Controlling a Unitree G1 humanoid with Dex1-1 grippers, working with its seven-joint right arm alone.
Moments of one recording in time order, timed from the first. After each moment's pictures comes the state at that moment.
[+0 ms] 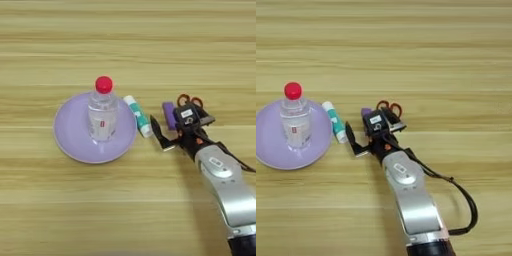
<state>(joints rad) 0.04 -0.21 0.10 -0.21 -0.12 0.31 0.22</state>
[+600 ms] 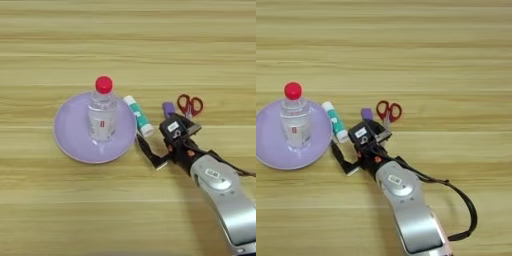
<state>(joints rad) 0.11 -0.25 0.19 -0.33 -0.16 0.39 0.34</state>
